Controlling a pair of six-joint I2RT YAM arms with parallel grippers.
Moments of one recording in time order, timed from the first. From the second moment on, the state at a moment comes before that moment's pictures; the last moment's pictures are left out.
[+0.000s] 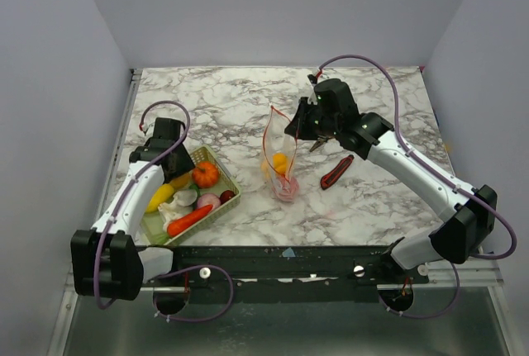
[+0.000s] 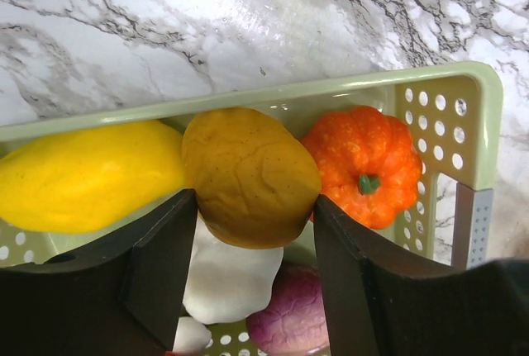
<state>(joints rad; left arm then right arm) -0.10 1.22 0.88 -0.72 -0.23 -0.59 0.68 1.46 1.39 -0.52 -0.03 0.57</state>
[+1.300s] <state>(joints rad) -0.51 0.98 0.98 -0.26 0.61 -0.62 0.68 1.45 1.38 -0.48 -0.07 0.60</state>
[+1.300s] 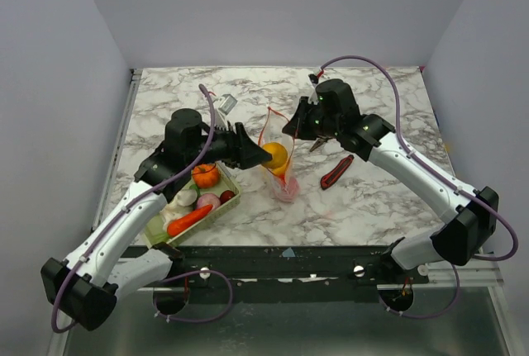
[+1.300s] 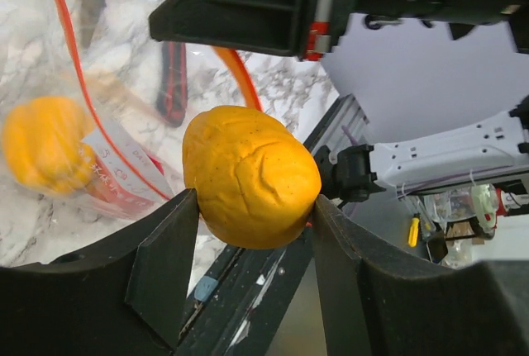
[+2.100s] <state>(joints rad) -0.54 0.95 1.03 -0.45 0.30 -0.51 0.68 1.44 1.37 -0.47 -0.07 0.61</state>
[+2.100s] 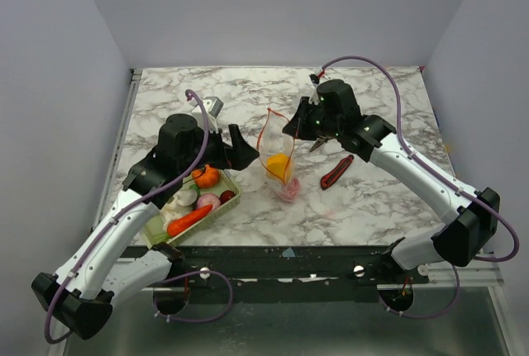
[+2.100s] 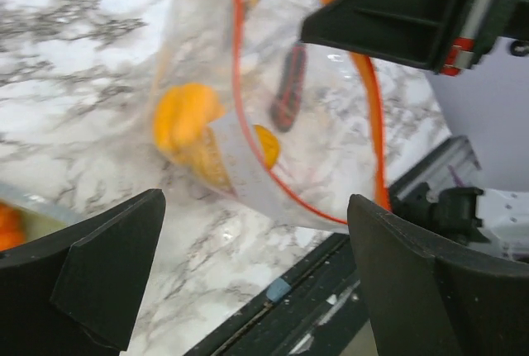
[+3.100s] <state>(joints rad) 0.09 1.12 0.77 -0.78 -0.30 -0.76 0.68 1.44 1.37 -0.47 -0.07 0.60</state>
